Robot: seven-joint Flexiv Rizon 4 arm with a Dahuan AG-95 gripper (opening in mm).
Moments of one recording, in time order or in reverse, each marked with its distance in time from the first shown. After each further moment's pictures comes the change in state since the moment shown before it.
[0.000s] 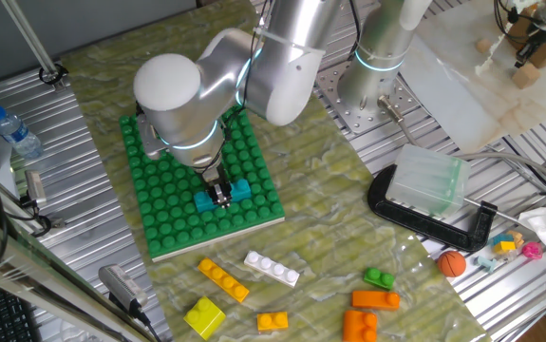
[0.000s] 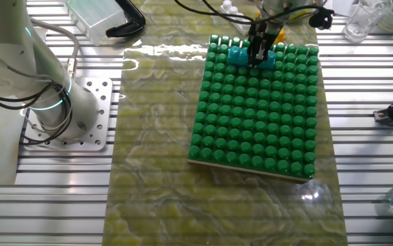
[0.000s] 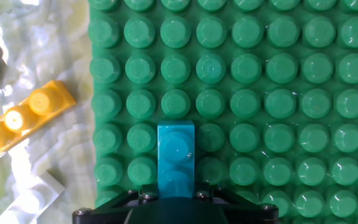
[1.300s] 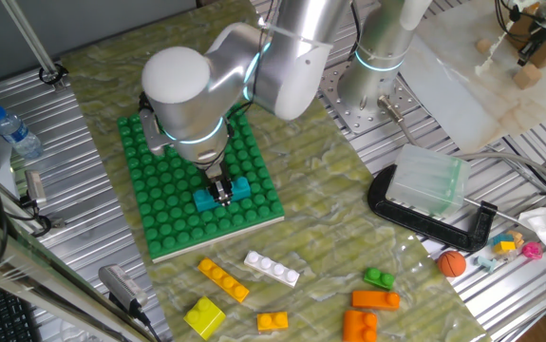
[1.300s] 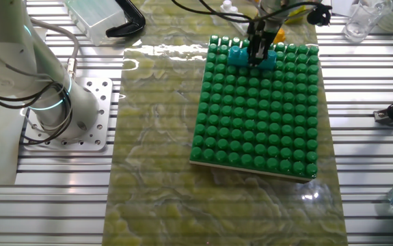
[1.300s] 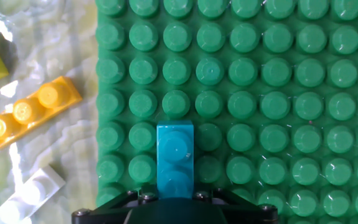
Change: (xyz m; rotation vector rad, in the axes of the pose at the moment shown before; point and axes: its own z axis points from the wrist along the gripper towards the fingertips) arm 0.001 -0.004 -0.005 -0.012 0.005 0.000
